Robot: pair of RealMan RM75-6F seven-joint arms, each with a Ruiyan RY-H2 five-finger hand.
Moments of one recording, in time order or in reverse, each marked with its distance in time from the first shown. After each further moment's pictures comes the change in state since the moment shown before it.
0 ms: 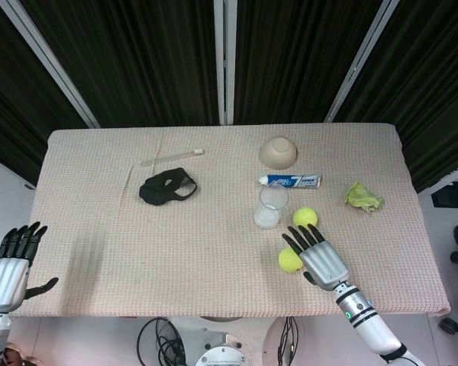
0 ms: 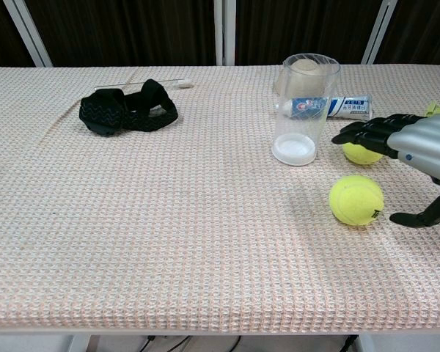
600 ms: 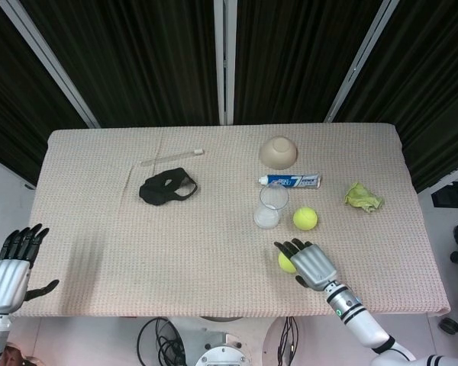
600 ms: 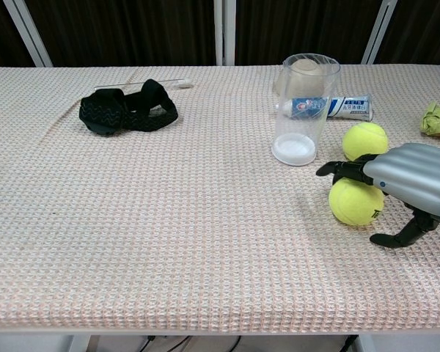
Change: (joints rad) left arm 0.002 0.005 0.010 0.007 0.009 -0.005 -0.019; right arm 0.048 -0.093 -0.048 0.152 -0.035 -0.020 0.116
